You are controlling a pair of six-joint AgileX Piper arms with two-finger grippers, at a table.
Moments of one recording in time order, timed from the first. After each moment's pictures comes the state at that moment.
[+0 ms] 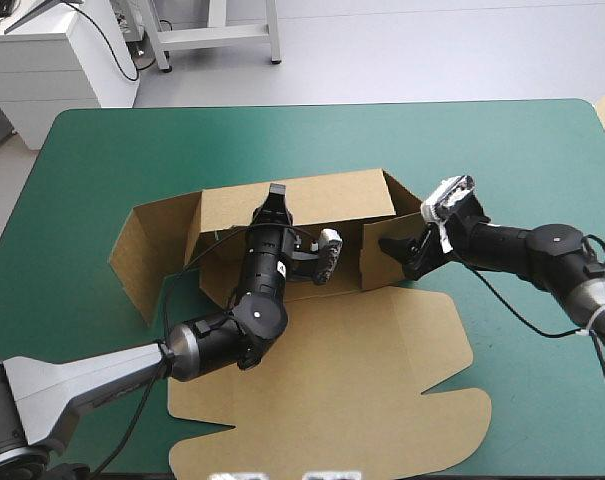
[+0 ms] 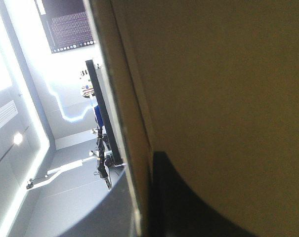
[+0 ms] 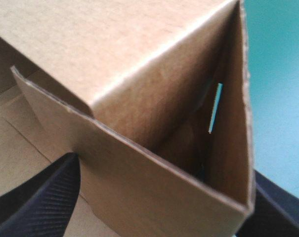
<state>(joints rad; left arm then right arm) -0.99 1.59 -1.00 1.70 0.85 -0.30 0.08 1.43 -0.90 1.30 0.68 -1.62</state>
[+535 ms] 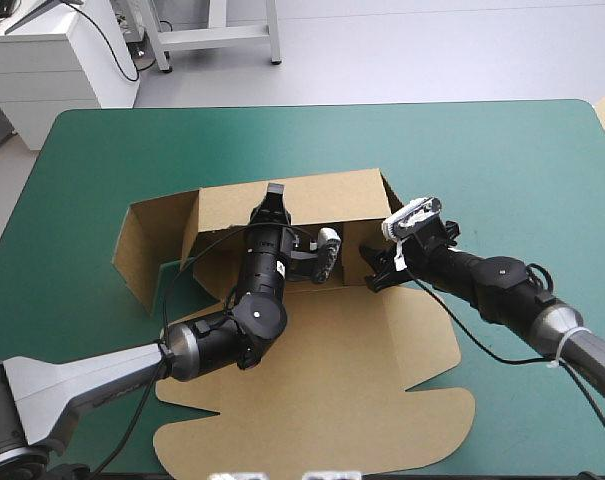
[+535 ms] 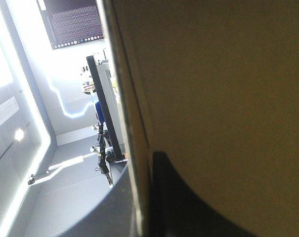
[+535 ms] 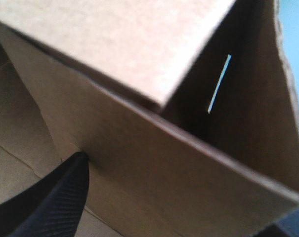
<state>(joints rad) -0.99 1.59 -1.00 1.70 0.86 -0.30 0.37 1.41 -0.78 1.47 0.19 -1.62</state>
